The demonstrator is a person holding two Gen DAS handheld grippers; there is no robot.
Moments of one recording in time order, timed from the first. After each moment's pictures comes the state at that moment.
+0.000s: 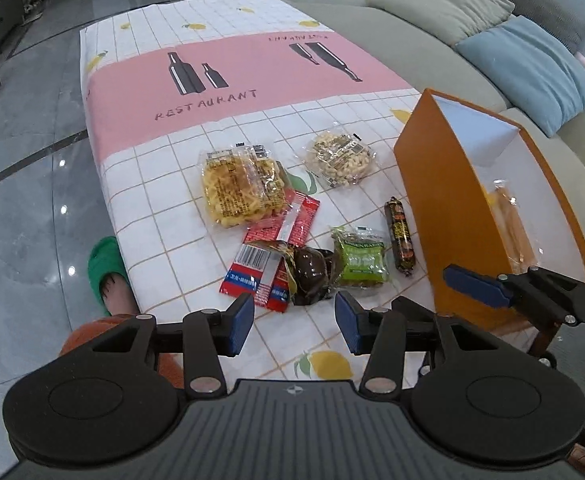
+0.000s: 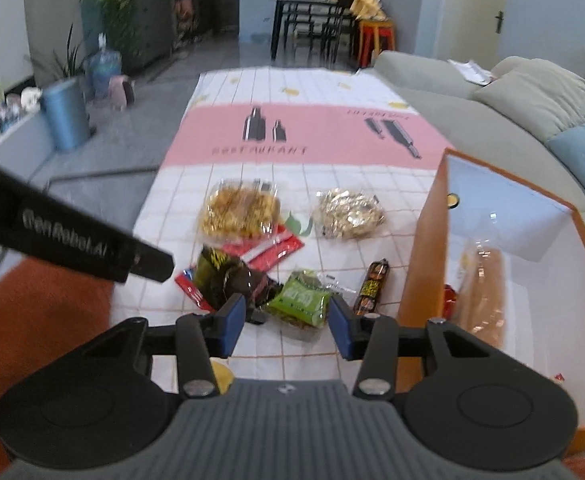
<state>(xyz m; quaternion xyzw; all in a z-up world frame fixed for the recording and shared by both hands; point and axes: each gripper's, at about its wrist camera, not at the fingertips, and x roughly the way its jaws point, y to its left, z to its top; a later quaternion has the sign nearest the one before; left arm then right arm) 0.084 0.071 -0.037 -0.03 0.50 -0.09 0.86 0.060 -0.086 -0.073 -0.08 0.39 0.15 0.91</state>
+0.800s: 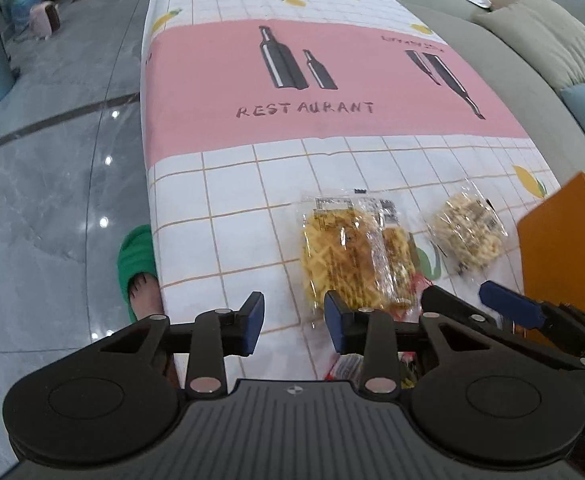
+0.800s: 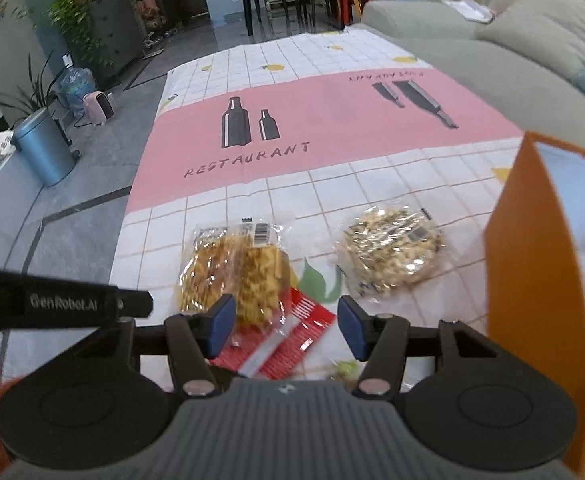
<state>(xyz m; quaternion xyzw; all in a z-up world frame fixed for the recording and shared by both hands) 0.195 0.131 -0.090 -0.10 0.53 0.01 0.84 0.199 -0.047 -0.114 0.04 0.44 0.14 0.89</state>
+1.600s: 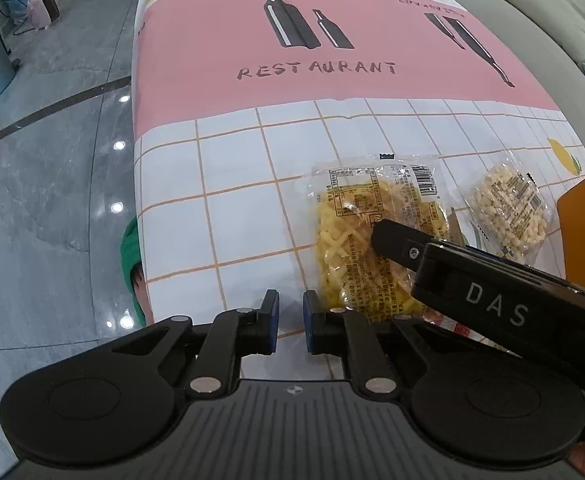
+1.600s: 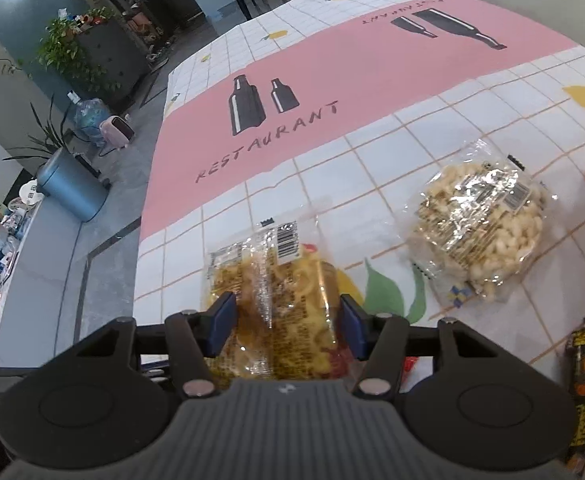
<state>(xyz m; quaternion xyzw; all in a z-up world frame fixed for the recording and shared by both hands) 0.210 0.125 -0.124 -0.07 0.56 0.02 0.82 0.250 -0.033 -0.160 0.15 0.48 0.17 0.85</state>
